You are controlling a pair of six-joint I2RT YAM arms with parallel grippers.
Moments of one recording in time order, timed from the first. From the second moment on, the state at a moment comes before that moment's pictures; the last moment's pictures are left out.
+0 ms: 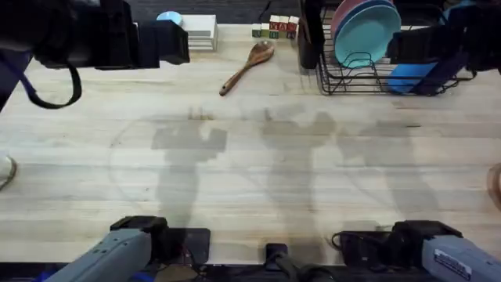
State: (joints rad) left arm -0.01 1.13 1.44 -1.24 0.09 -0.07; right arm 0.01 1.07 1.37 -1.07 -0.19 -0.10
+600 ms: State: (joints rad) left arm -0.08 1.20 1.47 -1.14 0.12 0.03; right arm 0.01 1.07 1.37 -1.01 -0.20 -0.11
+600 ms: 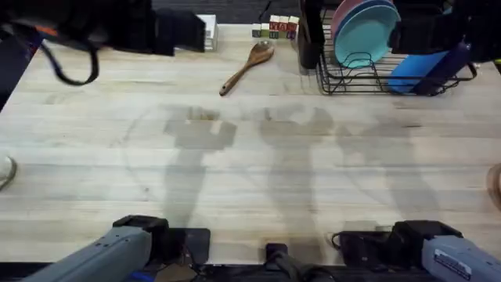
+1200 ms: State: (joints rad) left arm -0.25 1.58 1.65 -0.97 0.08 0.09; right arm 0.01 1.07 1.37 -1.01 -0.20 -0.11
